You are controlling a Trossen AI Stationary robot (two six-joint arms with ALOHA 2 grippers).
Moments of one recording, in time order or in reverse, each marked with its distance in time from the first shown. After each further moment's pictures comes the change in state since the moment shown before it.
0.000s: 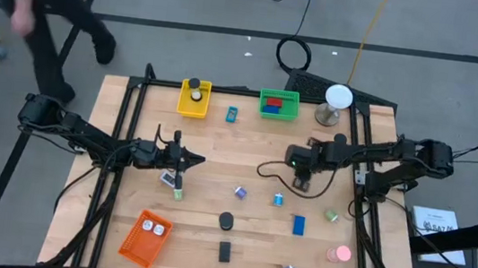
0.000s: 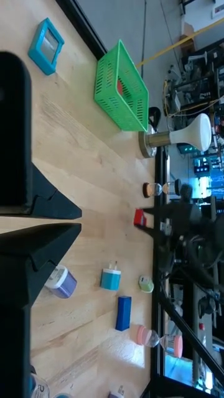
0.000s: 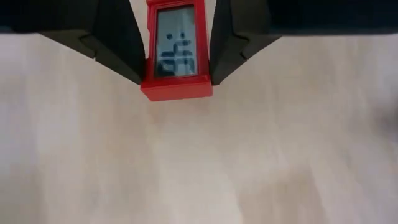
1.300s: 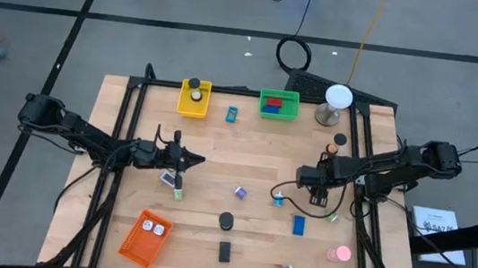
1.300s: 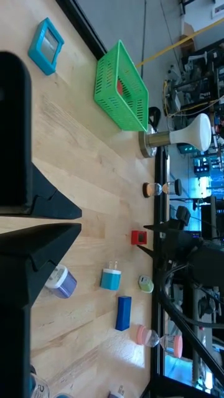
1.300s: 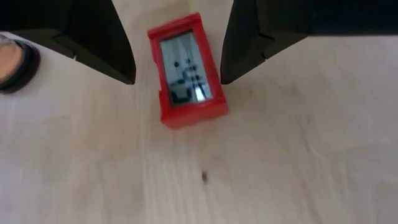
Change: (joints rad) left arm 0.000 0.000 0.000 0.000 0.000 0.000; right arm 0.198 -0.087 -0.135 -0.267 0.025 0.145
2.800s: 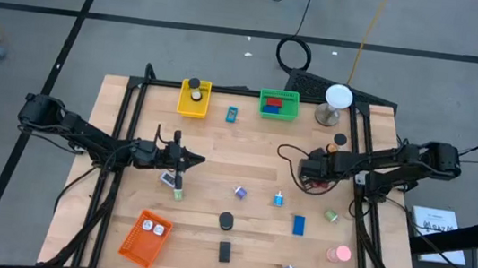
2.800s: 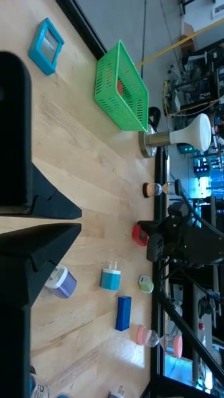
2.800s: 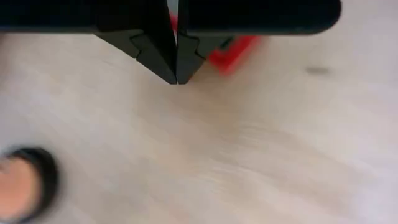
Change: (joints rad) left arm 0.000 0.000 0.000 0.000 0.000 0.000; right arm -0.115 0.000 -0.056 0.080 0.093 0.686
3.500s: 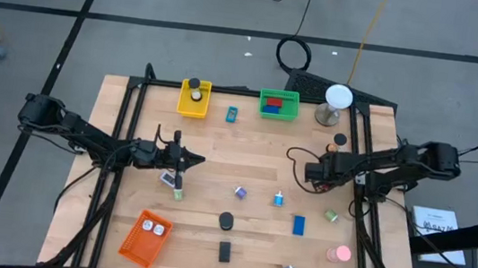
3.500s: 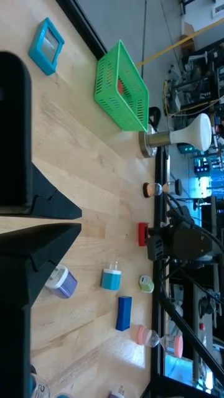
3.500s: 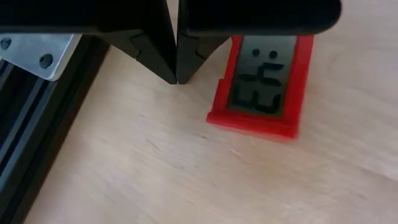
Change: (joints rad) left arm 0.000 0.000 0.000 -0.001 0.000 0.000; right arm -0.022 0.014 -0.059 -0.161 -0.059 0.122
